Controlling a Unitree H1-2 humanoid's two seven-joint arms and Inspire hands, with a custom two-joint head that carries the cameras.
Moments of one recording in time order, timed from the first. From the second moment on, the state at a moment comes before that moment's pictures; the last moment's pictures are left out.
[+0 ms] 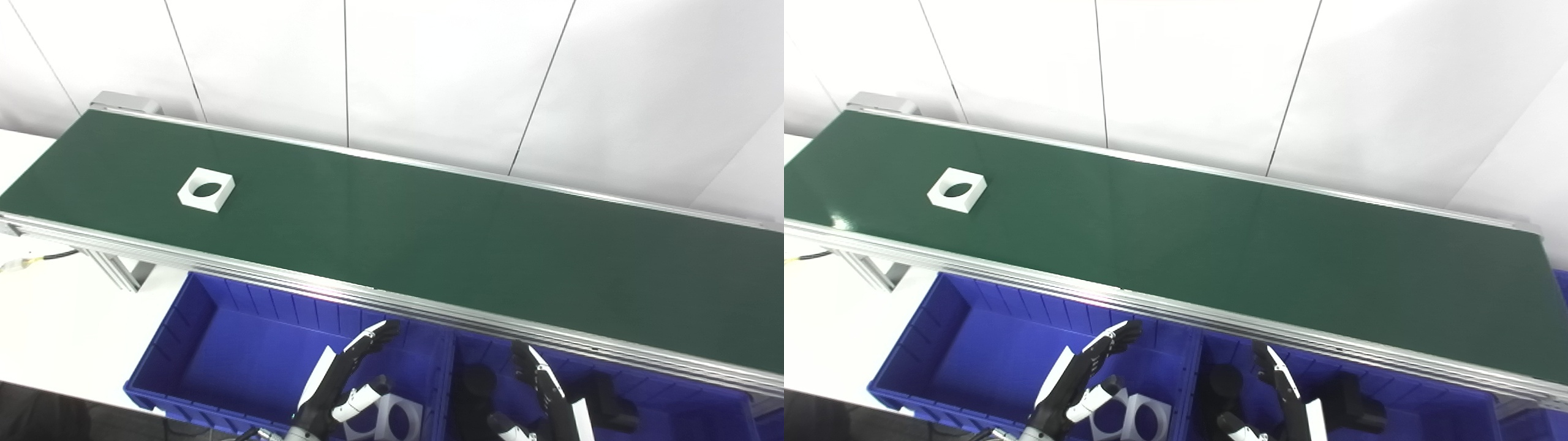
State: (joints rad) left arm 0.18 0.15 -0.52 0.28 0.14 -0.44 0.31; right arm 0.24 -0.21 0.42 0.17 -0.23 -0.42 -0.35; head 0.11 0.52
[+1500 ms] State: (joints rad) left arm -0.21 0.34 -0.18 0.20 0.16 -0.43 0.14; right arm 0.15 -0.24 0.55 0.25 -0.21 -0.42 -0.53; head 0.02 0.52
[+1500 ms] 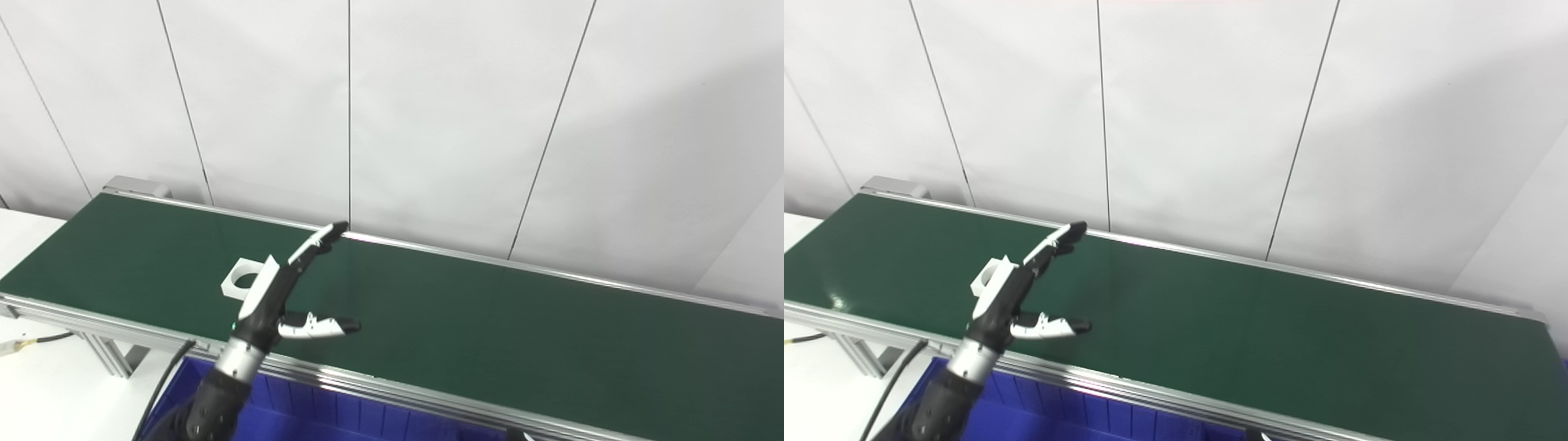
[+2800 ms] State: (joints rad) left arm -0.67 0.49 -0.39 0.76 0.66 -0.18 -0.21; right arm 0.12 -0.25 0.58 0.25 -0.18 -0.42 -0.60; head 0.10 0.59
